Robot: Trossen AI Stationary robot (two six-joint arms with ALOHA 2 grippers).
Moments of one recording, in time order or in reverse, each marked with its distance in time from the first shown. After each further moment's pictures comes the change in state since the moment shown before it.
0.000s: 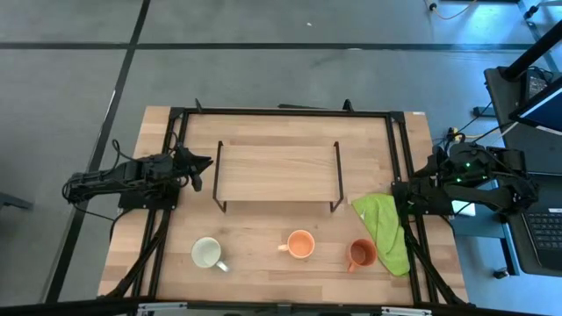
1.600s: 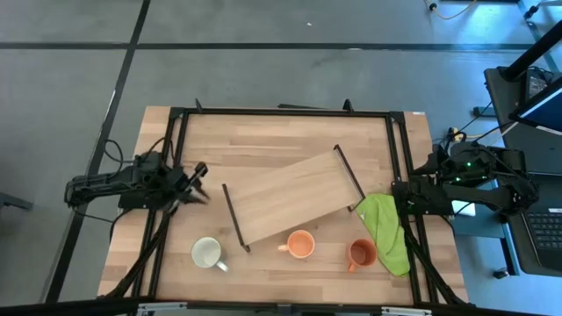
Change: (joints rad) left arm 0.050 0.000 -0.102 0.568 1.016 0.141; right arm 0.000 0.000 0.000 0.032 0.027 0.000
